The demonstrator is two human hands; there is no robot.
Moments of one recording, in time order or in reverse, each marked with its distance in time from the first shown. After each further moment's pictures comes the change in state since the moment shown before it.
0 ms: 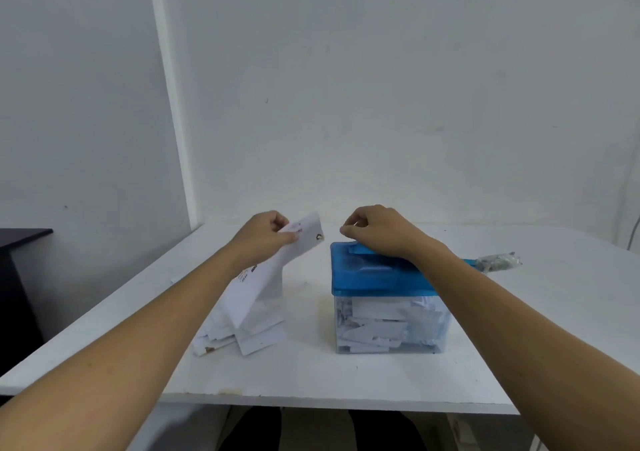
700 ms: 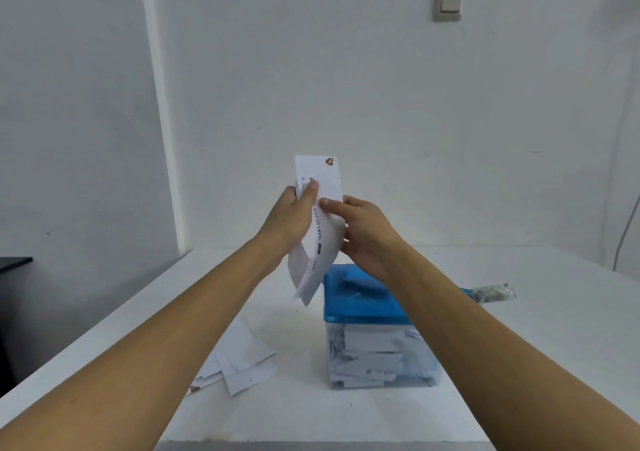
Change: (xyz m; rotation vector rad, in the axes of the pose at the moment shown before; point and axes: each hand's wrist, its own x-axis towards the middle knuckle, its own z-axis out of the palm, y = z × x) left_hand -0.003 0.103 0.006 -0.427 0.096 0.082; right_hand -0.002 -0.054 -0.010 1.250 0.081 0.038
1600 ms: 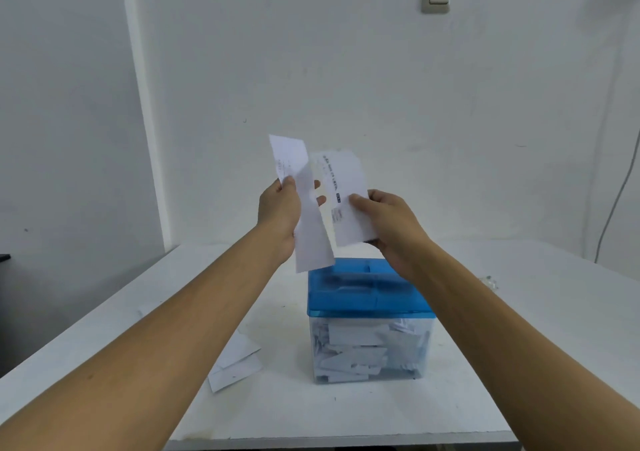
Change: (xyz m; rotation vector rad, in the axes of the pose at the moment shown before) left_hand 0.006 0.005 0.027 -0.405 0.138 -0.186; right_hand -0.012 -0.011 -0.046 -0.342 0.189 -0.085
